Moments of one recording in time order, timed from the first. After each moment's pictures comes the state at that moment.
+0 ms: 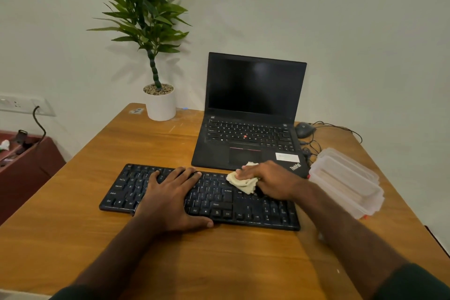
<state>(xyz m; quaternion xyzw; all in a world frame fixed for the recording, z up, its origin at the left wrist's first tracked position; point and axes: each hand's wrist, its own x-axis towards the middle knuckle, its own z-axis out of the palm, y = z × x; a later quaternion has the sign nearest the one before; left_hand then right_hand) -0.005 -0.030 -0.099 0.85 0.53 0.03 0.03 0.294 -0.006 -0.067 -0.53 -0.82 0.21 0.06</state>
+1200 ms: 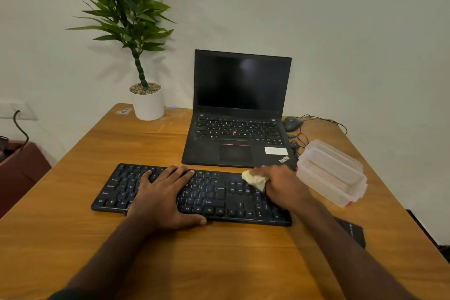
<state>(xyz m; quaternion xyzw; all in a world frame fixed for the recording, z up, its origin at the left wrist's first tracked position) -0.003 -0.032 -0.098 0.85 0.52 0.03 0.03 0.300 -0.066 -0.065 -0.69 -0.70 0.10 0.15</state>
